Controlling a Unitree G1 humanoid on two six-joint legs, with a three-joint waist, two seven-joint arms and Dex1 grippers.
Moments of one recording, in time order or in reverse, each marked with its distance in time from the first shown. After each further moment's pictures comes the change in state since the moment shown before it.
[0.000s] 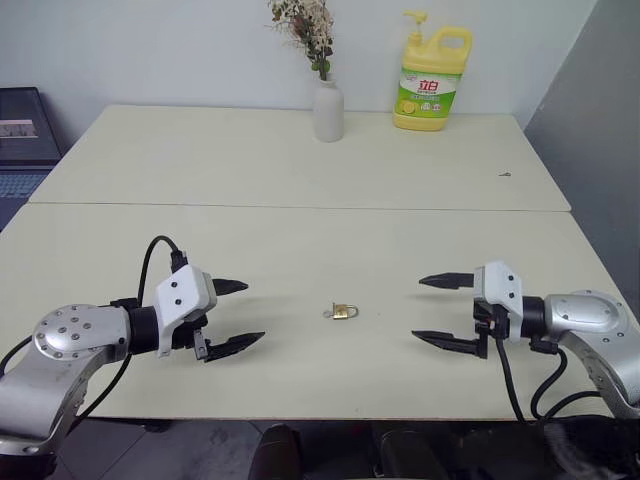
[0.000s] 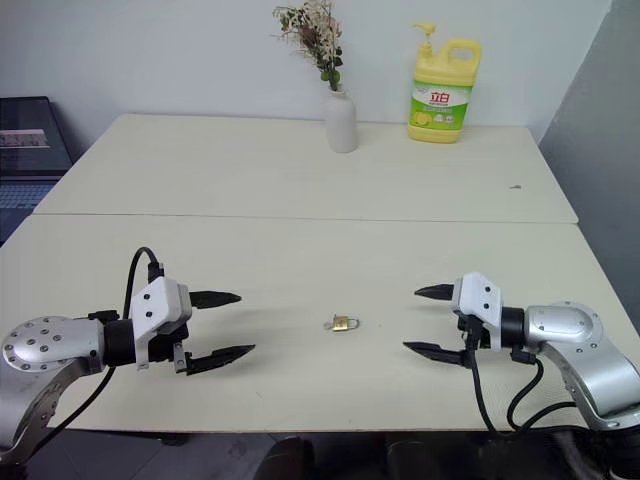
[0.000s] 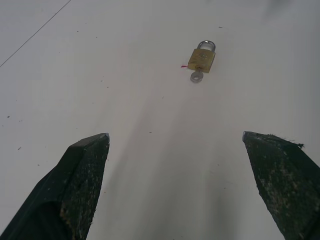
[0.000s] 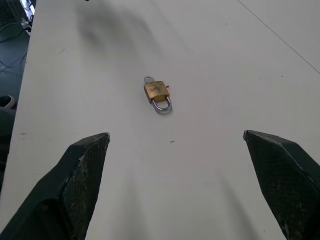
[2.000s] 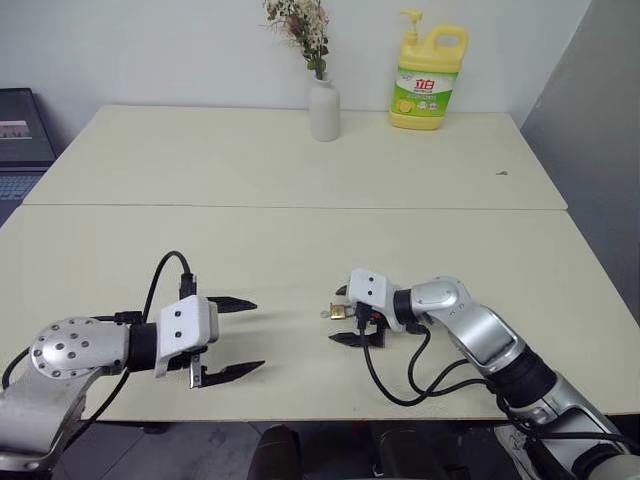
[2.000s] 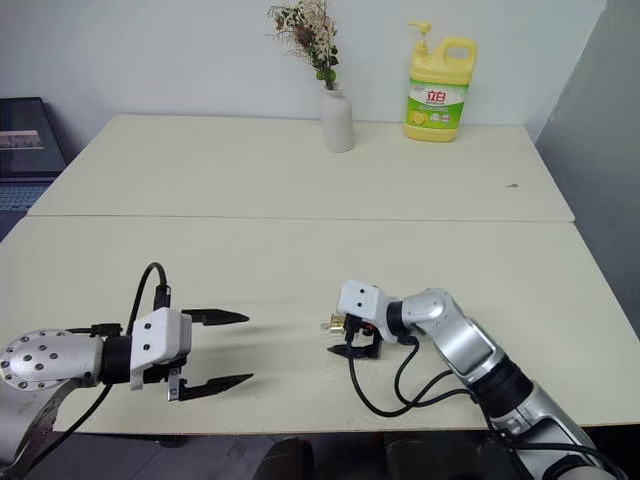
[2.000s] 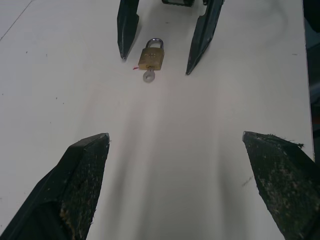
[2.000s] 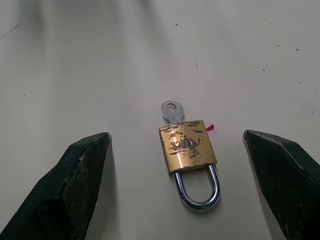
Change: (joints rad) left arm 0.075 0.008 -0.001 -0.011 0.083 -0.187 -0.119; right arm -0.415 0.391 0.506 0.272 -0.363 0.219 -0.141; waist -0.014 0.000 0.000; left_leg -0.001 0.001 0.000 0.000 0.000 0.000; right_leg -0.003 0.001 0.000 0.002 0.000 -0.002
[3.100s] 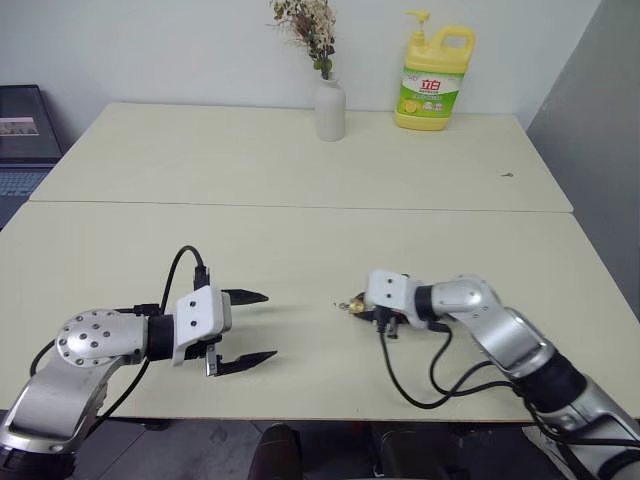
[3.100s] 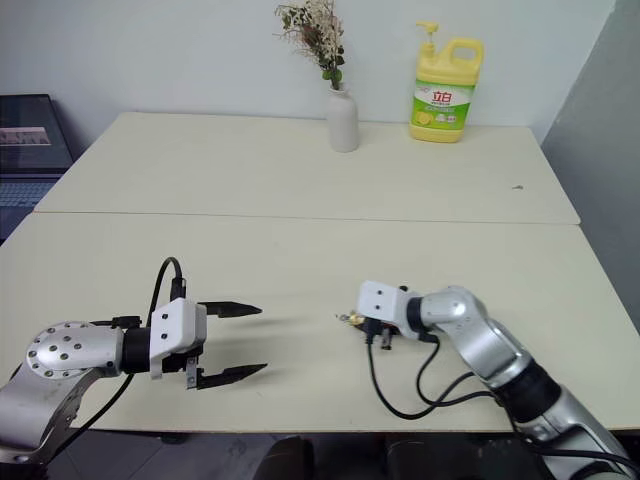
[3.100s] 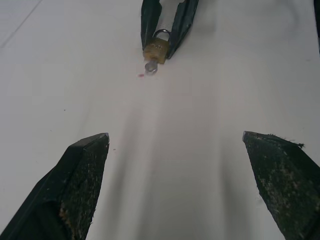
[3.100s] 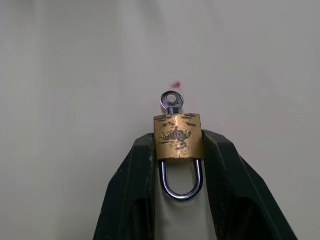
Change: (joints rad) left arm -0.112 -0.068 -0.085 0.048 -0.022 0.034 0.035; right arm 0.065 -0.182 -0.051 -0.116 -0.105 -0.104 -0.023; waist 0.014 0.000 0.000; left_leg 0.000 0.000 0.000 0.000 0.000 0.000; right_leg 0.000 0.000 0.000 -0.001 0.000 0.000
